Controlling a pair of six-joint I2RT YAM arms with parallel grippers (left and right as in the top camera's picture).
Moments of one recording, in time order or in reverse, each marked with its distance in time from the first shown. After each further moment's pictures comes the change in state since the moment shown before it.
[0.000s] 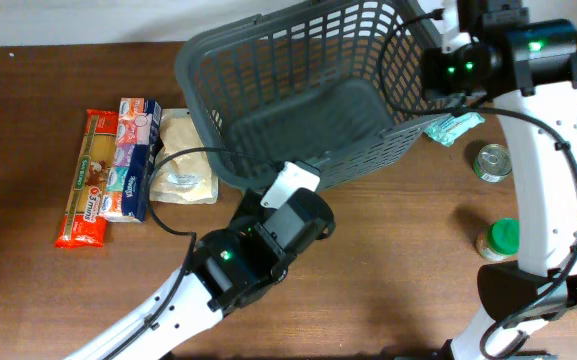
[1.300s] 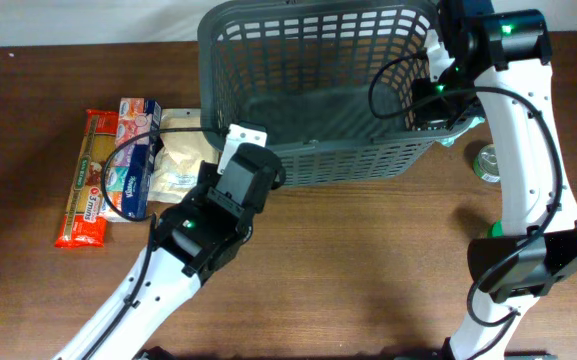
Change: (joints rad) left arm 0.272 0.000 0.000 0.090 0.083 0.000; right arm -0.018 0.130 0.000 -0.219 -0.089 -0.045
